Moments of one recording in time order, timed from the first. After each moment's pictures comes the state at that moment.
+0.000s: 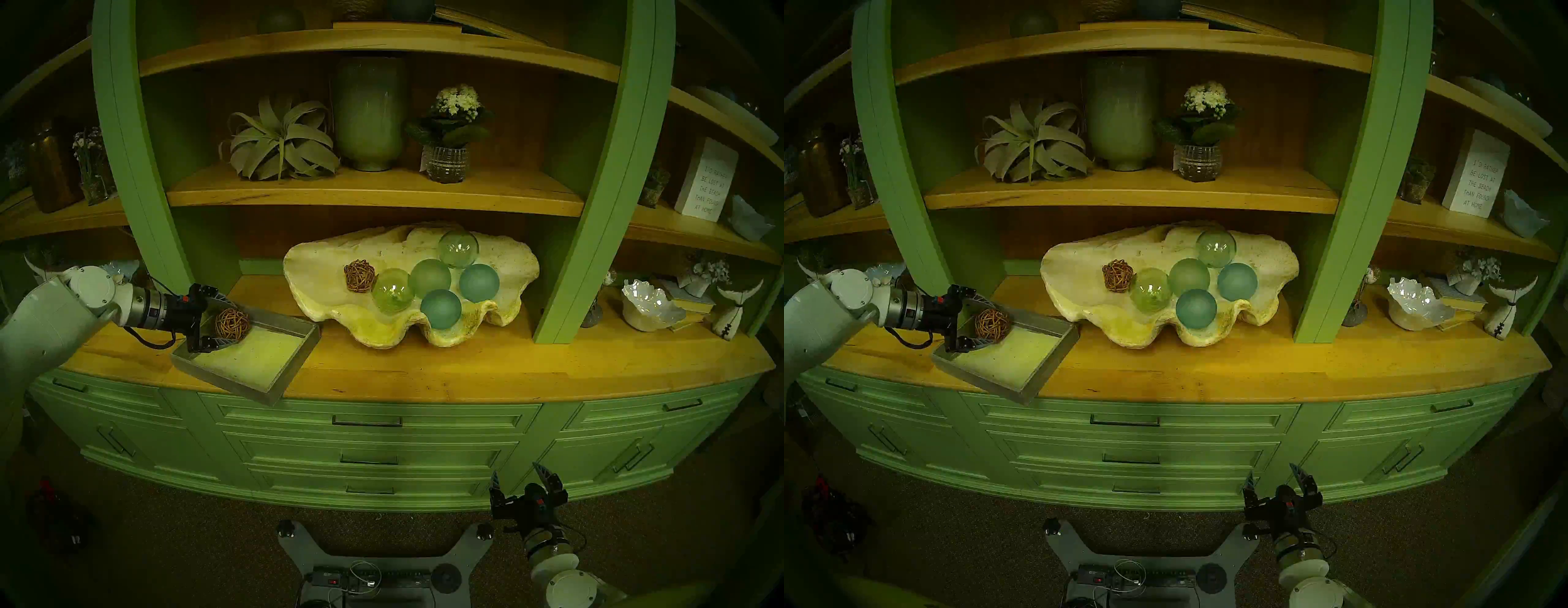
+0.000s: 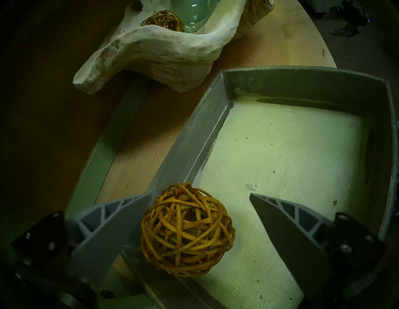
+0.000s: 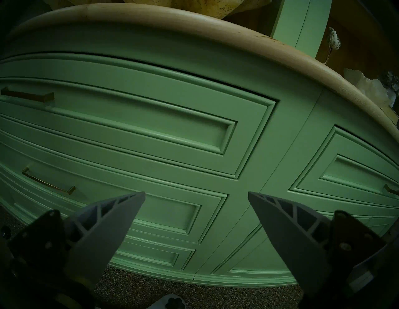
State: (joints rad) left arm 0.54 -0.50 -0.38 -0.87 -0.44 -0.47 -0.93; right arm -2.25 -1.11 1.30 -1.64 0.11 -0.28 -0.40
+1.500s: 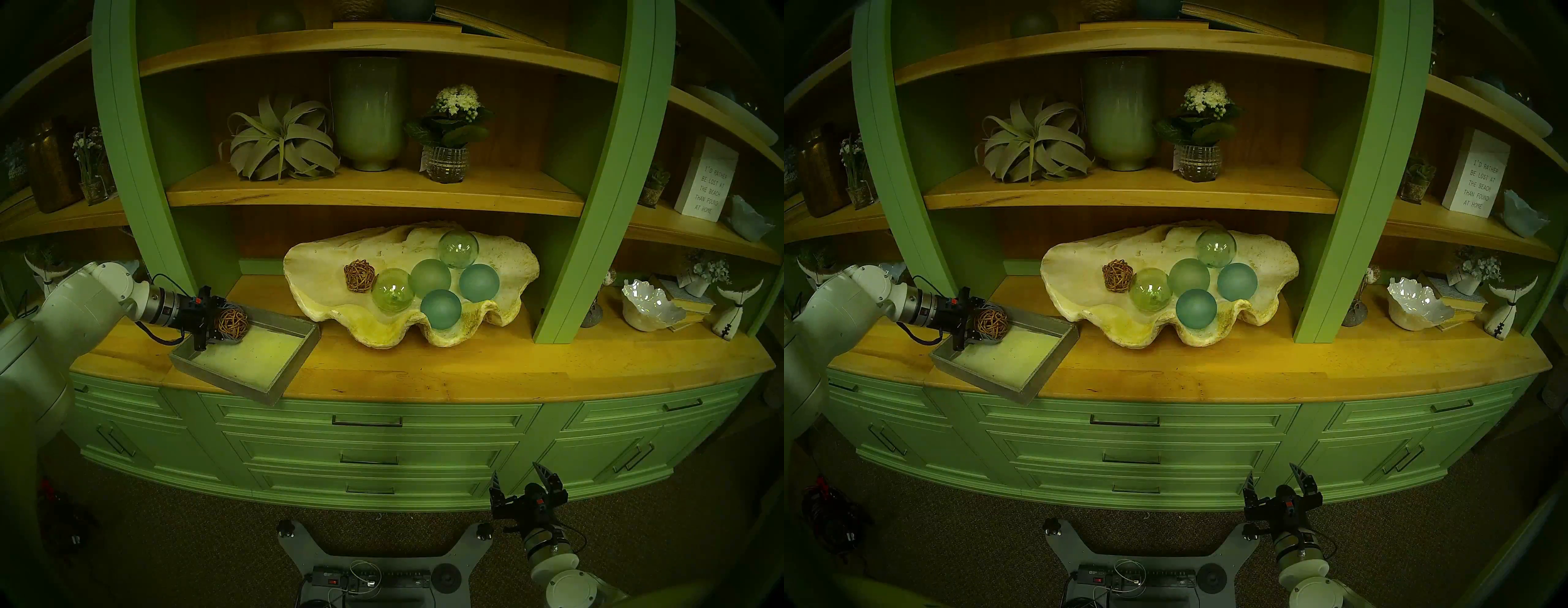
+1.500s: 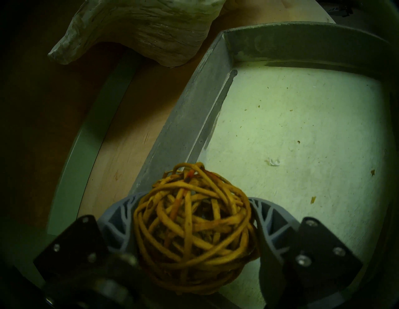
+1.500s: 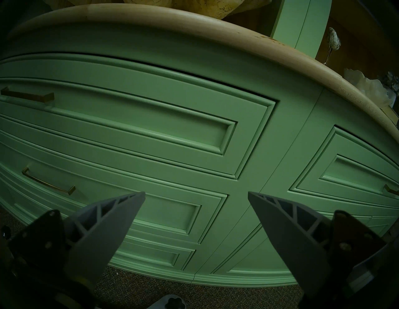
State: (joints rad) left arm 0.45 -0.75 -0.38 -0.45 -0.34 -0.62 -1.05; right arm -2.25 -1.11 1.30 -1.64 0.11 -0.28 -0.40
